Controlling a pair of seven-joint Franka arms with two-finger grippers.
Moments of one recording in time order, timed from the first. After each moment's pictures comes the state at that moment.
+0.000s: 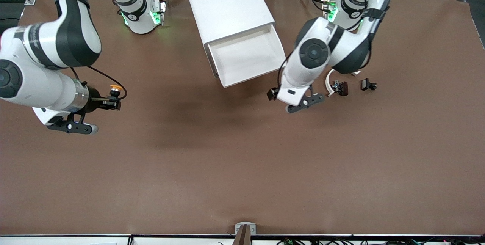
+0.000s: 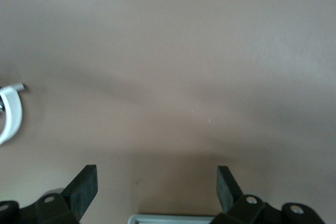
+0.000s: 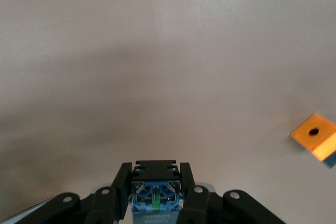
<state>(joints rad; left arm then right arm) -0.63 0.35 0.00 -1.75 -0.13 2.01 -0.95 0.21 0.28 -0.09 -1.61 0.05 1.70 0.22</state>
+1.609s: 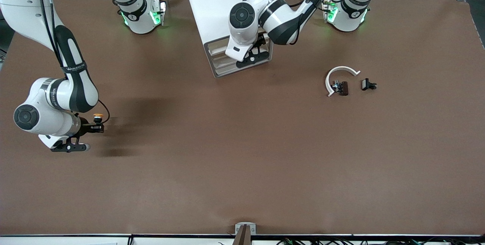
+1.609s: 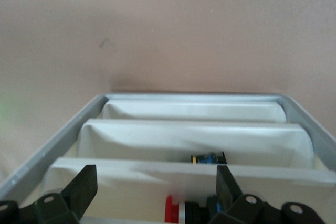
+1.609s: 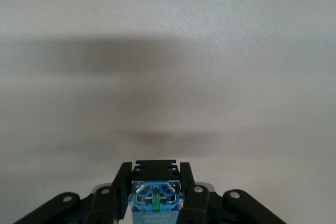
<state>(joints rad) -0.76 0.37 -0.24 -1.79 -0.18 1.95 -1.23 -0.07 0.55 -0.09 -1.85 -0.04 2.26 -0.13</state>
